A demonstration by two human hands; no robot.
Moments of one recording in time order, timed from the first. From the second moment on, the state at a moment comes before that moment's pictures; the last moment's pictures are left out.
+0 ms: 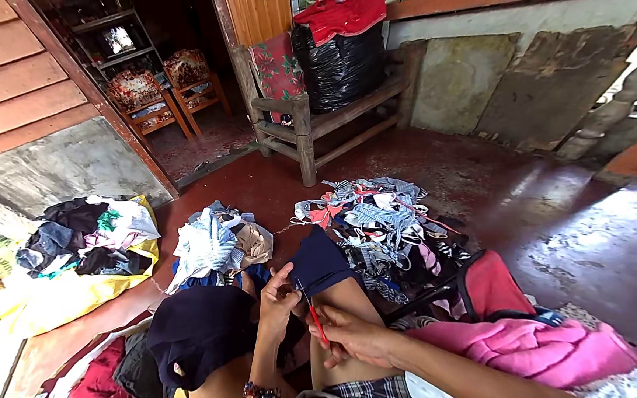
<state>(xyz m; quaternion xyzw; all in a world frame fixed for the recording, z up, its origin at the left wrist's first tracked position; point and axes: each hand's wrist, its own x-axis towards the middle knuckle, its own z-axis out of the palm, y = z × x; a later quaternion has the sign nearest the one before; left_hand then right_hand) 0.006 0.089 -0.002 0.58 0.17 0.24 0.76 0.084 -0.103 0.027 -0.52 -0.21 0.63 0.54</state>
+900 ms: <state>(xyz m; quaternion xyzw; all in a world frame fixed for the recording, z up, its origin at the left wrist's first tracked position) 0.004 0.091 0.000 0.62 0.20 0.23 0.72 0.086 -0.099 0.018 -0.50 -0.21 0.64 0.54</state>
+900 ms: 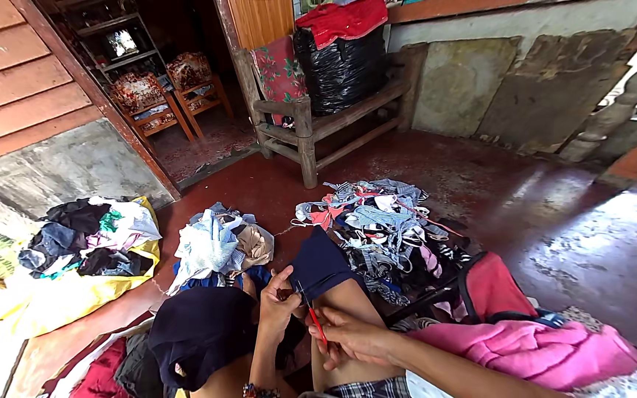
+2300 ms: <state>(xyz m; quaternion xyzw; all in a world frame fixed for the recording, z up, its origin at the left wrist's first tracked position) 0.001 0.092 0.004 0.61 0.15 0.26 0.73 0.089 -0.095 0.018 -0.45 -0.22 0.64 0.58</state>
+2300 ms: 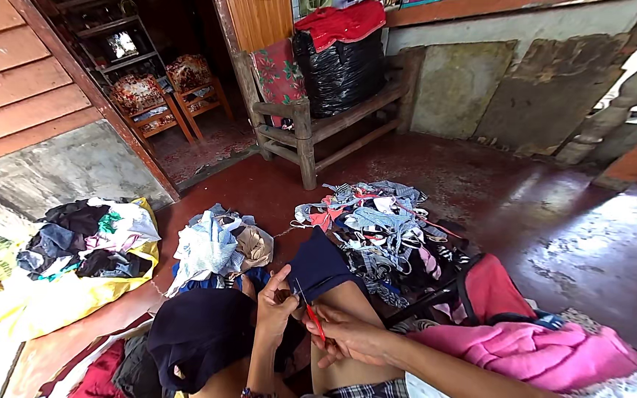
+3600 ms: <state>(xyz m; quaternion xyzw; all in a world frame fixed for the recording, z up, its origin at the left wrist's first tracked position) 0.001 0.087 0.003 0.59 0.12 0.26 0.76 0.101 -0.088 0.022 -0.46 -0.23 0.62 0.59</state>
